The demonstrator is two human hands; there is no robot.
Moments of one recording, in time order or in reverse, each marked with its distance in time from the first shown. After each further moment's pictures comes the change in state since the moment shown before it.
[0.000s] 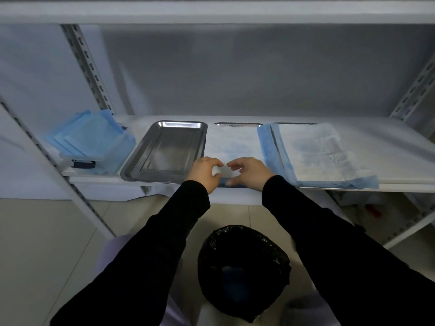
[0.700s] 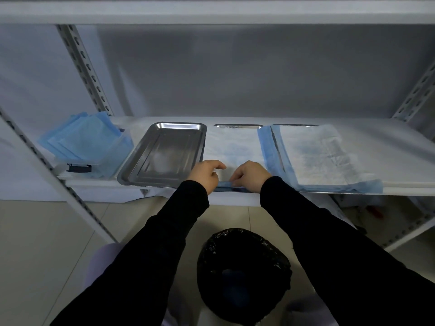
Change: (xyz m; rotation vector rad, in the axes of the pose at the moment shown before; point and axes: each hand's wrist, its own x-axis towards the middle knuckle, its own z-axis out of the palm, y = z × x) left_hand 0.010 0.002 -0.002 -0.126 -0.050 -0.041; right_hand 0.019 0.004 -0.002 -0.171 -0.045 0.012
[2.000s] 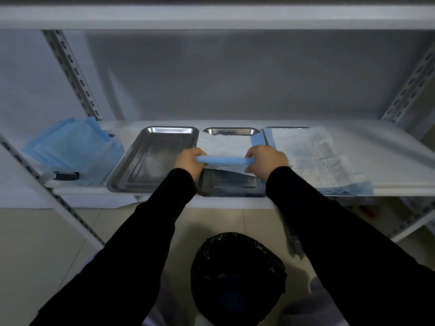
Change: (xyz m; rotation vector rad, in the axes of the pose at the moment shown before) left_hand 0.039 -0.001 -0.016 -0.132 0.122 -0.093; right_hand -0.002 0.006 -0.046 -0.390 0.304 0.117
